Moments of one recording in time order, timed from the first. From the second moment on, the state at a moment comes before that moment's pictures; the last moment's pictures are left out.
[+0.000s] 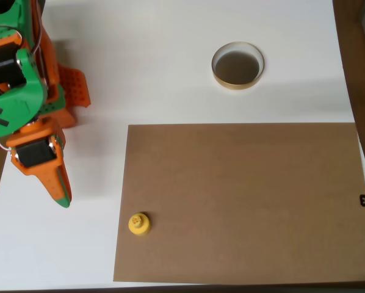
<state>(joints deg) 26.7 186.0 169.8 59.9 -4.1</state>
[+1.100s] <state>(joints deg) 26.7 186.0 169.8 59.9 -4.1</state>
